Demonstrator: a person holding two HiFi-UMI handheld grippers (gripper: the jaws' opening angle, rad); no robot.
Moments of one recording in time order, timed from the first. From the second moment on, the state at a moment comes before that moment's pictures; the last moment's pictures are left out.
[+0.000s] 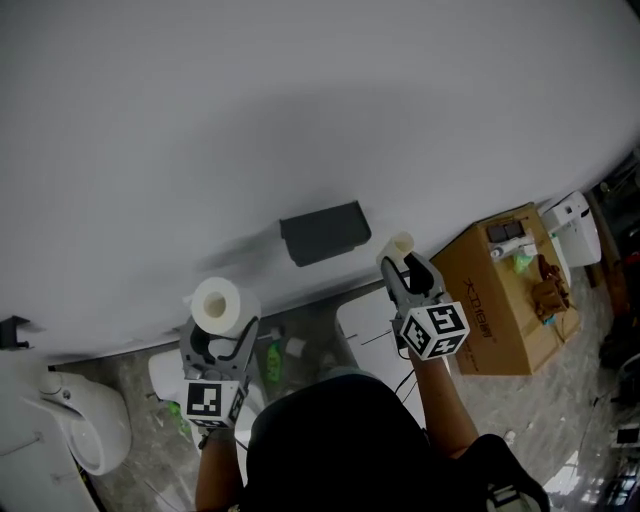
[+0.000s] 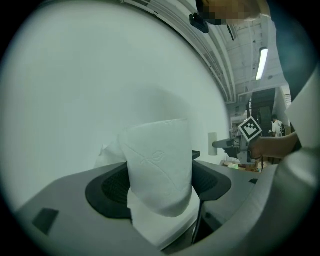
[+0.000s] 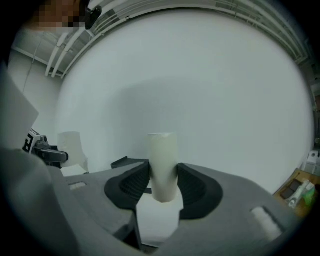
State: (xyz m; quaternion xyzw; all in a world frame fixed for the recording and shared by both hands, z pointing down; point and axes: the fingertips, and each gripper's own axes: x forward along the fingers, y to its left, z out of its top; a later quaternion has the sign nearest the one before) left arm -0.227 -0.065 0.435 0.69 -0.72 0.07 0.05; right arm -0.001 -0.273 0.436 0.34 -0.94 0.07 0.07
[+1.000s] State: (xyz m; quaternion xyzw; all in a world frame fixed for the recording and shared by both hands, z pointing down) left arm -0.168 -0.157 0.426 0.78 -0.62 0.07 0.03; right arm 0.110 -0.202 0.469 0.45 -0.88 0.11 0.08
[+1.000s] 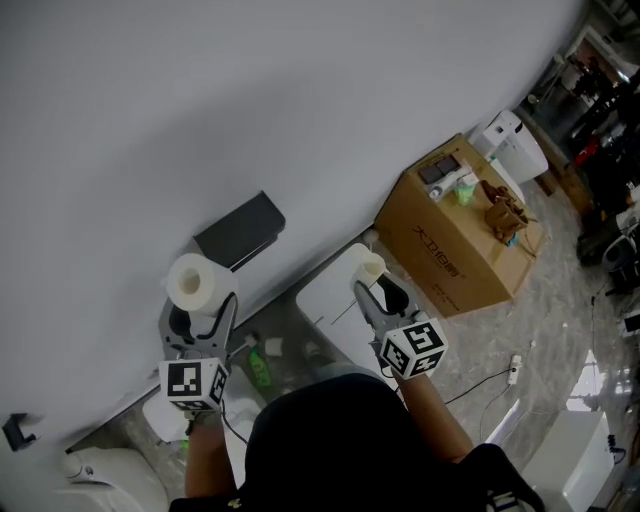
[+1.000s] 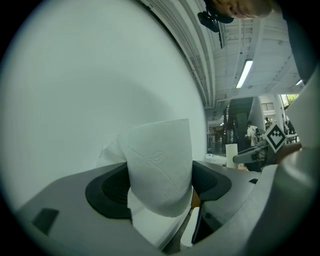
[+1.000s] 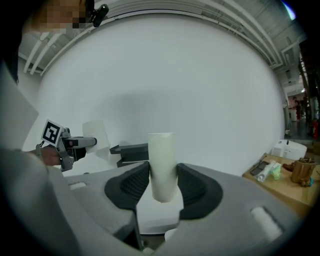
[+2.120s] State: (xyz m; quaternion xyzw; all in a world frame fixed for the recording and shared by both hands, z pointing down) left arm -0.144 -0.284 0.439 0.78 -0.60 0.15 0.03; right arm 0.181 -0.234 0.472 0.52 -0.84 0.14 0.05
